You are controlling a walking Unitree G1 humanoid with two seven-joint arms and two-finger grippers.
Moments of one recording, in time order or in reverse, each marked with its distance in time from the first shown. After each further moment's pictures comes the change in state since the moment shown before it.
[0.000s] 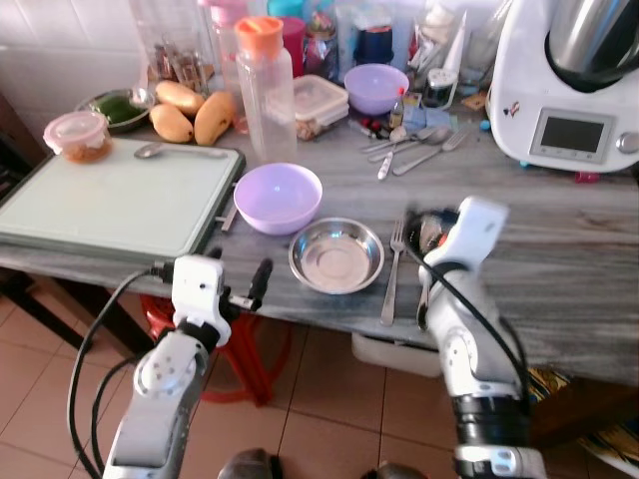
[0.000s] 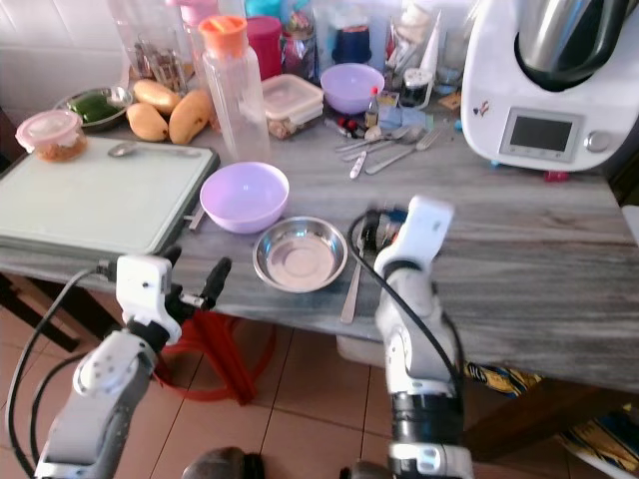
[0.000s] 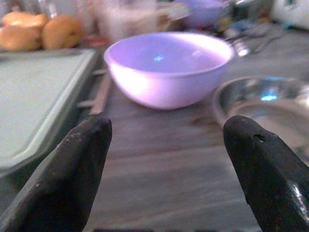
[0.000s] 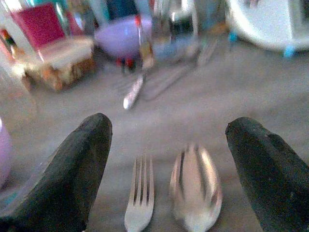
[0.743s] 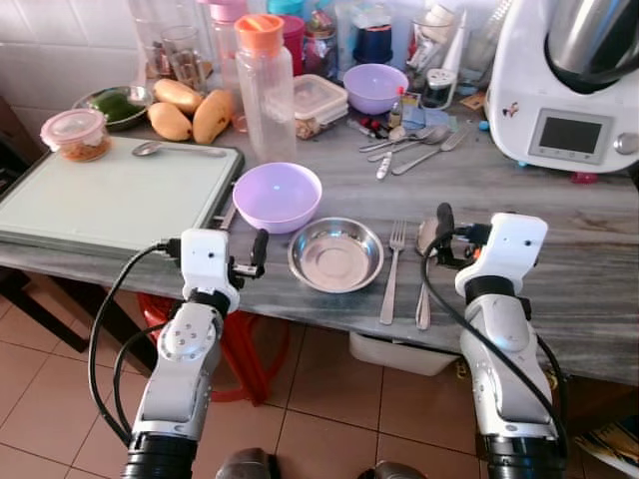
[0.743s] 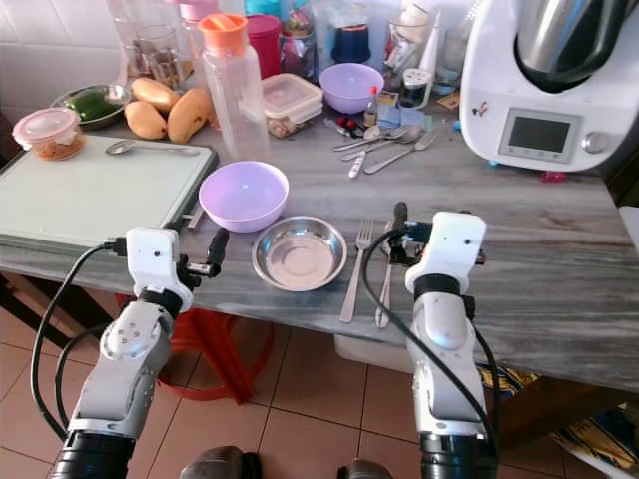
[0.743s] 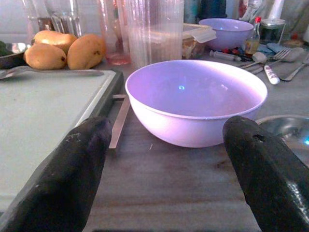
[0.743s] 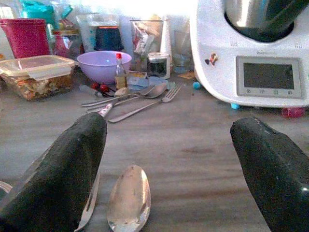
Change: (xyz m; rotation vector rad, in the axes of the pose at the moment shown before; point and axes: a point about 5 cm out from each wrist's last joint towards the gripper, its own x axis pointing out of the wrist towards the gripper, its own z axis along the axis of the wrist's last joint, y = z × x) left arm 0.033 -0.001 0.014 -0.007 -0.066 0.105; right arm -0.025 -0.025 0.007 -0.196 -0.130 -0.018
